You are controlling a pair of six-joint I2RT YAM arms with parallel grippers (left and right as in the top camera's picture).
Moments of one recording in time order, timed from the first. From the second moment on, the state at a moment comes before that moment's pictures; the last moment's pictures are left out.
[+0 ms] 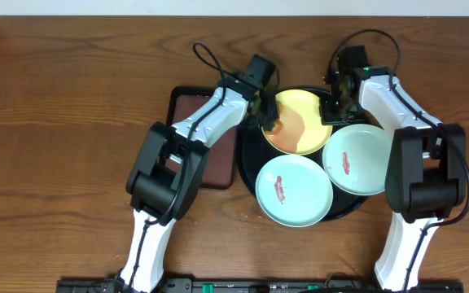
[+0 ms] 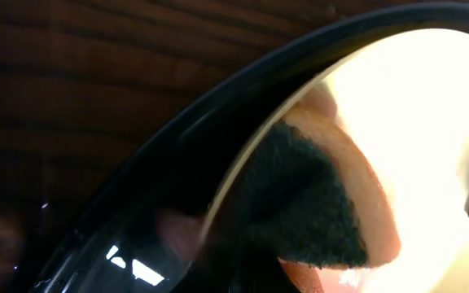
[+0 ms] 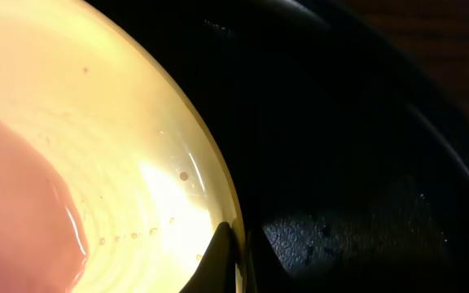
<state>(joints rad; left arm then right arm) -0.51 2.23 1.65 -0.61 0.22 -0.69 0.13 2.13 1.53 -0.81 -0.08 0.04</state>
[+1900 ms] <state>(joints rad) 0.01 1.32 1.40 -1.10 0.12 -0.38 0.65 1.88 1.61 -0.54 0.26 -0.12</state>
